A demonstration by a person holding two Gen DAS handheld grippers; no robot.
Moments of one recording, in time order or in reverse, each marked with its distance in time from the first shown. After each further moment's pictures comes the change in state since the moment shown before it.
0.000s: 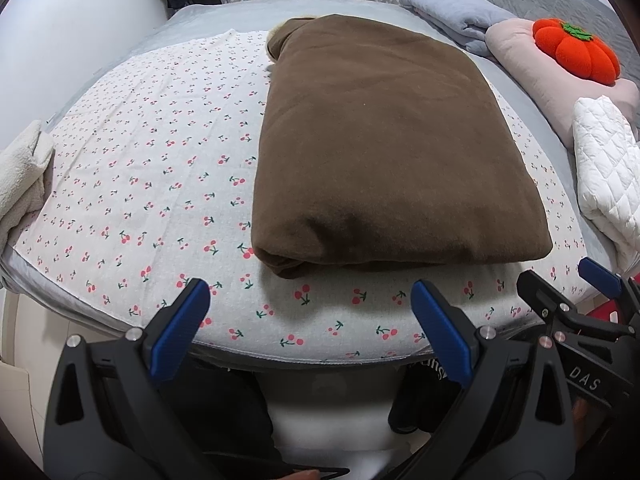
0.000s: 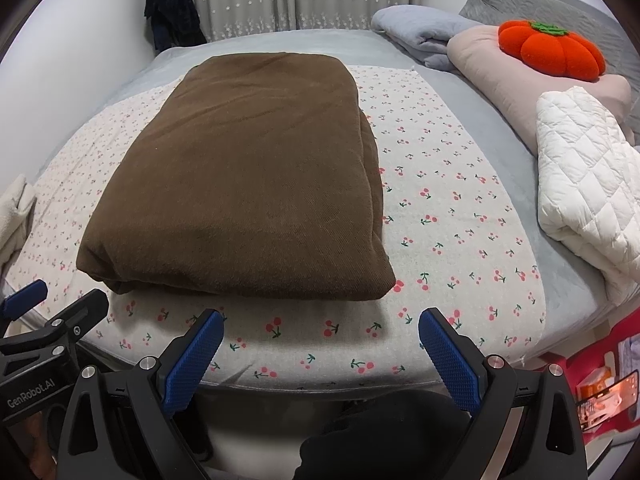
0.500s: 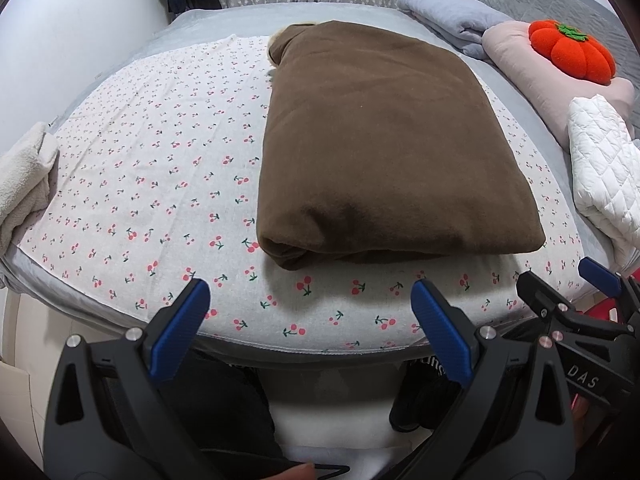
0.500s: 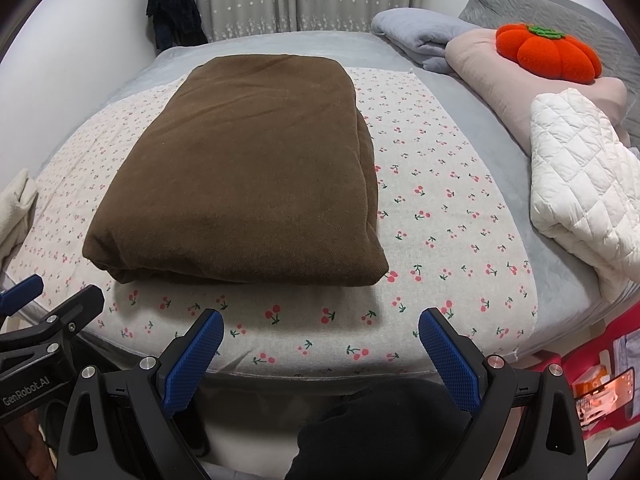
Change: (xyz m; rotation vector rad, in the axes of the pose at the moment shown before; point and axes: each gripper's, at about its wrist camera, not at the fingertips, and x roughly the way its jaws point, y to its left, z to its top) left arm -0.012 -0.001 -0.009 -0.004 -0.017 0.002; right arm -0.012 0.003 -0.009 -0.005 -0.007 -0.013
